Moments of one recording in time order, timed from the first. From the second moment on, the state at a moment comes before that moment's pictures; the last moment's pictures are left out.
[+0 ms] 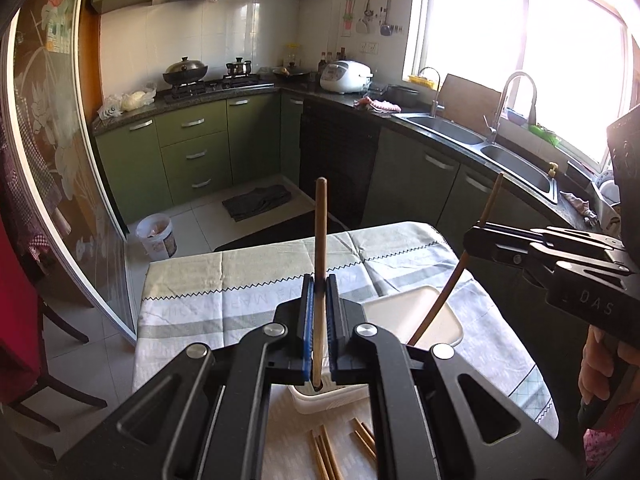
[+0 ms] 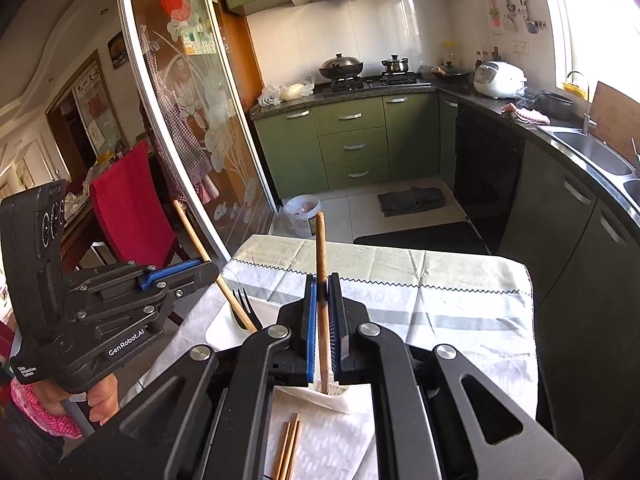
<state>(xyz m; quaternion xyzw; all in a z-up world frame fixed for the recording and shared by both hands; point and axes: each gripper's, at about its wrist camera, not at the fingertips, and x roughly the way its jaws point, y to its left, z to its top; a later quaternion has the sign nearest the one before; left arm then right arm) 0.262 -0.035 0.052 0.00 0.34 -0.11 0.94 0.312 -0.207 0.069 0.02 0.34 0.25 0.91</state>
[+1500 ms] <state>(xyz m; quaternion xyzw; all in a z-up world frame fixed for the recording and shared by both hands) 0.200 -0.021 -0.128 0.00 0.60 -0.05 0.80 0.145 -0.309 -0.077 0.11 0.43 0.23 0.87</state>
